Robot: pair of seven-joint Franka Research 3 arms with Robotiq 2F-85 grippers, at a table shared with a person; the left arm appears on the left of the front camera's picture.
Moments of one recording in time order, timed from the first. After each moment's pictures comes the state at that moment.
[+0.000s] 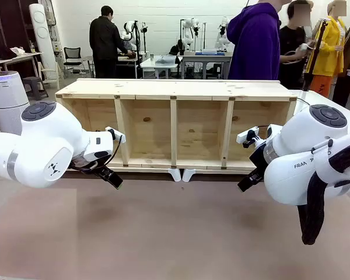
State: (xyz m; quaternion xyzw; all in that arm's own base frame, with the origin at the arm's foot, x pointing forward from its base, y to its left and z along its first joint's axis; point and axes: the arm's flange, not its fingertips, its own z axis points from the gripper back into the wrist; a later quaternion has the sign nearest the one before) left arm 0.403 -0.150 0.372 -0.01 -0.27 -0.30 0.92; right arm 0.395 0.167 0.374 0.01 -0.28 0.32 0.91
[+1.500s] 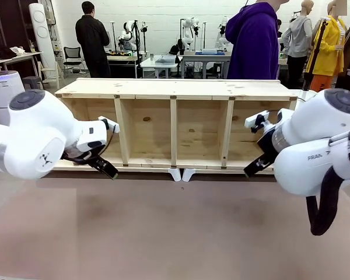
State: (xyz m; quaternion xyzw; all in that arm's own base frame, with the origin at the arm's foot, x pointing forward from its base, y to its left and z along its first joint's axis) left arm 0.401 -0.133 0.411 0.00 -0.29 -0.28 0.92; right arm 0.391 0.151 0.429 -0.01 -0.32 0.29 0.90
